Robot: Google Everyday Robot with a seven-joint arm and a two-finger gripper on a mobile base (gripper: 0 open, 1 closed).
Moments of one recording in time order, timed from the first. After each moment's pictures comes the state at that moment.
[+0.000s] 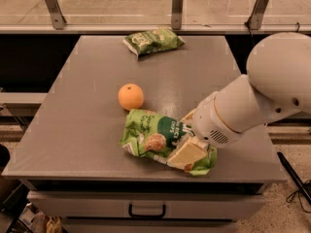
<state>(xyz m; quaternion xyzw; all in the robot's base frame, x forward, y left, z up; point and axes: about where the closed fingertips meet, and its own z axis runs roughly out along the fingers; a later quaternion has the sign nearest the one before) 0.413 -0.058 0.833 -0.58 0.77 0.16 0.23</state>
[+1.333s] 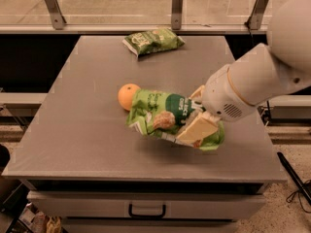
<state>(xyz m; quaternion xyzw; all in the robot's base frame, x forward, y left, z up) 0.442 -0.075 0.878 -0.60 0.75 0.14 0.26</state>
